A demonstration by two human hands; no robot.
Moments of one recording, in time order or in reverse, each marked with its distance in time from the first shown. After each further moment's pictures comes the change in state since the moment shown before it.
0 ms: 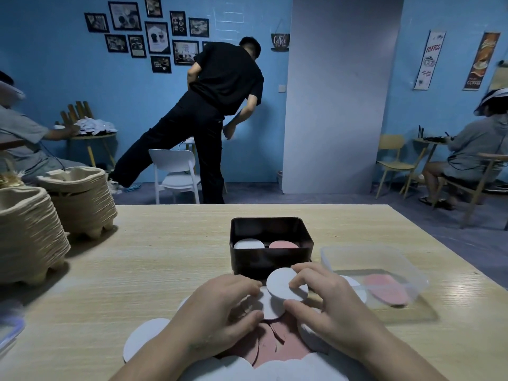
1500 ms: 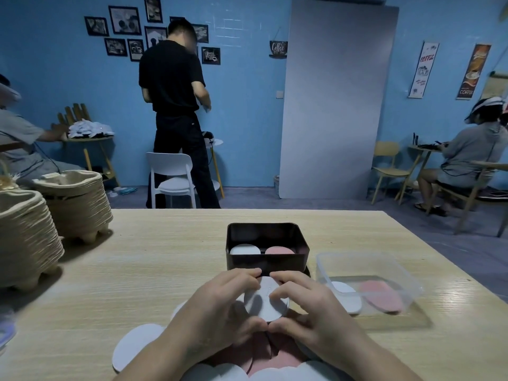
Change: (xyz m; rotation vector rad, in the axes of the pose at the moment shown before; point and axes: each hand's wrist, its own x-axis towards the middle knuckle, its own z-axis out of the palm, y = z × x) left_hand 0.009 -0.001 0.004 -0.104 0.132 0.057; right_hand 0.003 -0.002 0.013 0.129 -0.056 -0.122
